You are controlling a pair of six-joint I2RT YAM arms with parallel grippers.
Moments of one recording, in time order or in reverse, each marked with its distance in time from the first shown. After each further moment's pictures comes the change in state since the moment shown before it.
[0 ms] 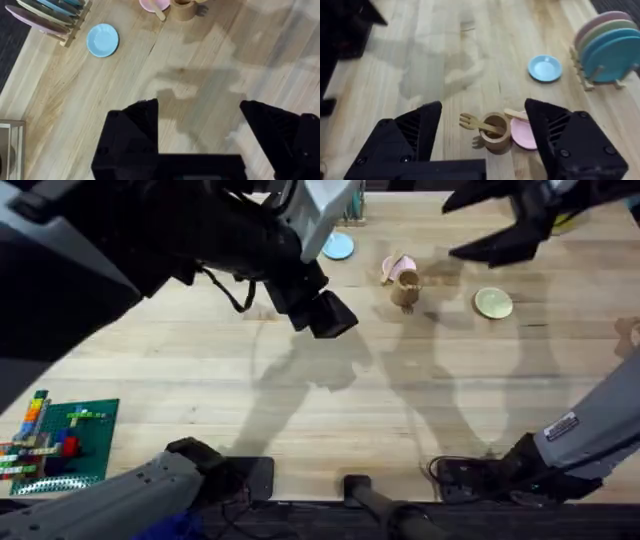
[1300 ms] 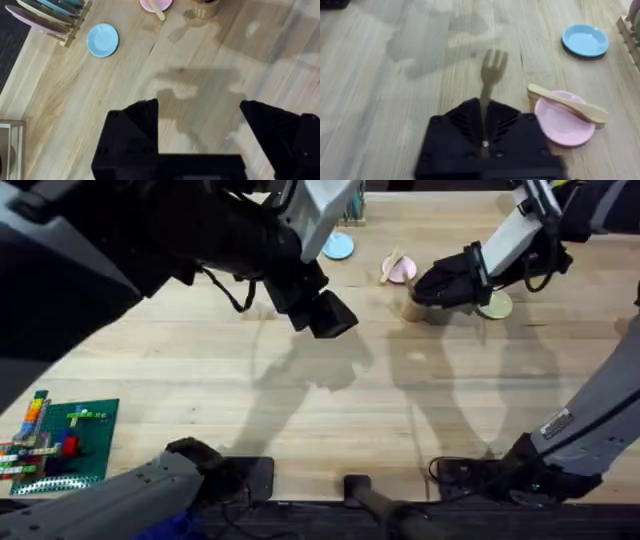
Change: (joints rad) left arm 0.000 0.000 0.000 0.000 0.000 0.000; right arm 0.030 0.066 -0.448 0.423 0.006 -0.183
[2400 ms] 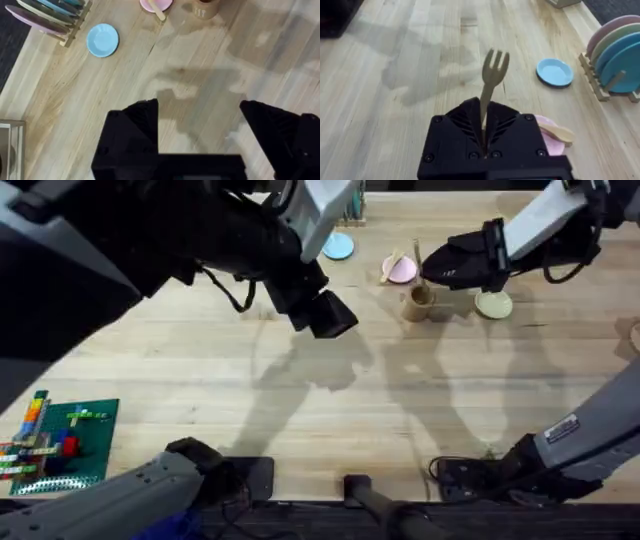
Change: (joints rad) left arm 0.000 0.000 0.000 0.000 0.000 0.000; right arm -0.013 -0.114 -0.001 -0.039 -0.119 -0.002
